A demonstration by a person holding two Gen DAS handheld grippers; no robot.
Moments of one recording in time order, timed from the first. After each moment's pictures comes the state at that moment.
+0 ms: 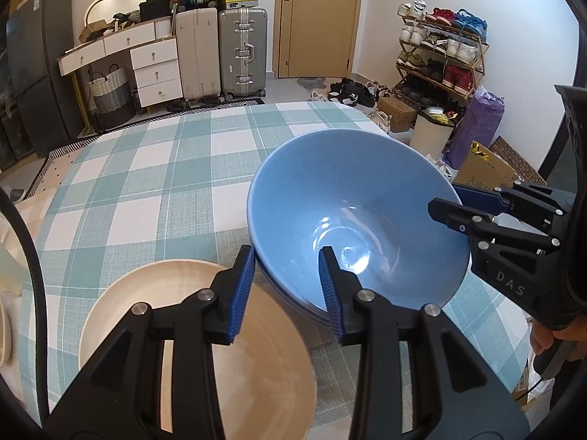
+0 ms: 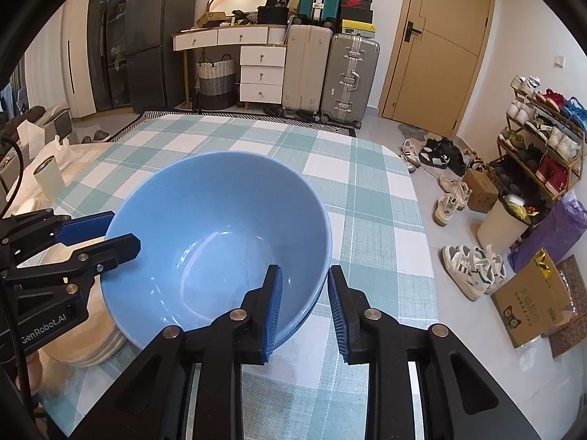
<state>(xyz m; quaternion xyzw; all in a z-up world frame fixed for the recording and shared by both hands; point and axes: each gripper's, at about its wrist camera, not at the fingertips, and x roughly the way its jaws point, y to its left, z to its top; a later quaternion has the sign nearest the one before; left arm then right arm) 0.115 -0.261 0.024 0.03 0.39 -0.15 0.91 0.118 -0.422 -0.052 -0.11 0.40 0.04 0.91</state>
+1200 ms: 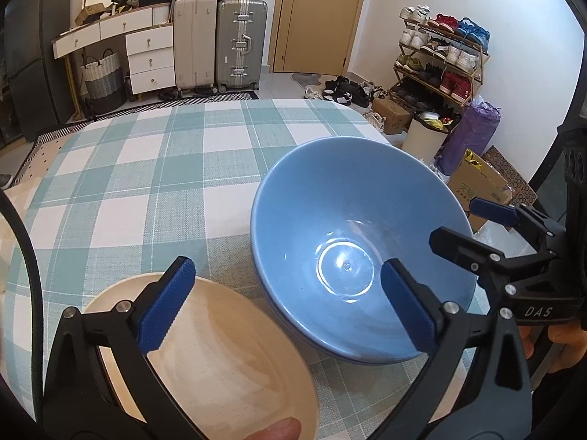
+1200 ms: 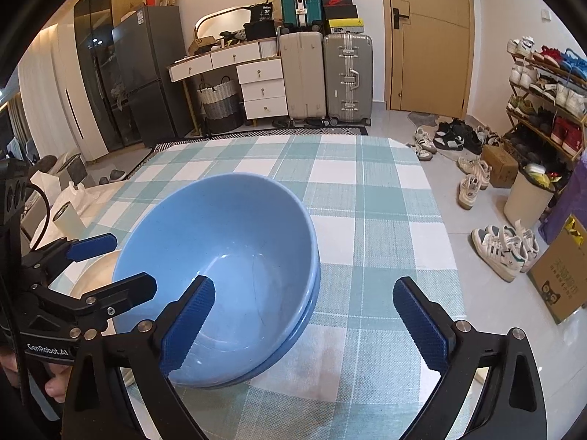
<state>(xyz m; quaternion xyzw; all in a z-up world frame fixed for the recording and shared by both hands) 0.137 -0.260 0.023 0.00 0.41 -0.16 0.90 0.132 -0.450 -0.061 0.00 0.40 0.07 0.92</state>
